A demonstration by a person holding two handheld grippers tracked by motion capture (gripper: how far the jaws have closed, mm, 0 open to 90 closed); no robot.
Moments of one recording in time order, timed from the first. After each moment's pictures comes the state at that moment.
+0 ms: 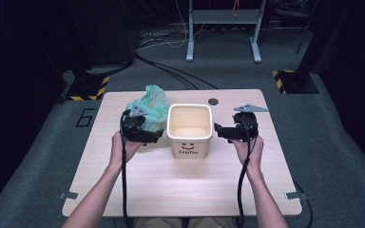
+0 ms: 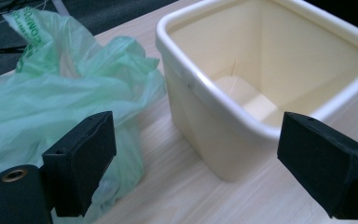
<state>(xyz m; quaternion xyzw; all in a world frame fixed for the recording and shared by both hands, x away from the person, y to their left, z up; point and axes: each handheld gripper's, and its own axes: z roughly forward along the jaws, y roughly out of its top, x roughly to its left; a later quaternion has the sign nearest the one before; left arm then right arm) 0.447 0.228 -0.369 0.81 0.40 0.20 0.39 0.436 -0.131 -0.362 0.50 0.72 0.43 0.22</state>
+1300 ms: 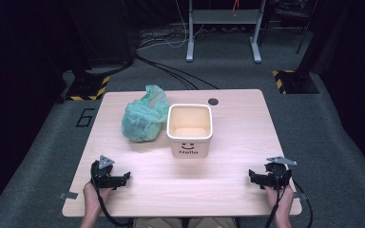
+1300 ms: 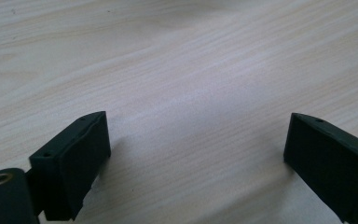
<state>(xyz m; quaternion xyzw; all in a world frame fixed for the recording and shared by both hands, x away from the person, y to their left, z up) 0.379 0.339 -0.530 0.76 0.51 0.22 0.33 0.372 -0.241 -0.524 0.61 0.70 0.31 0.22</state>
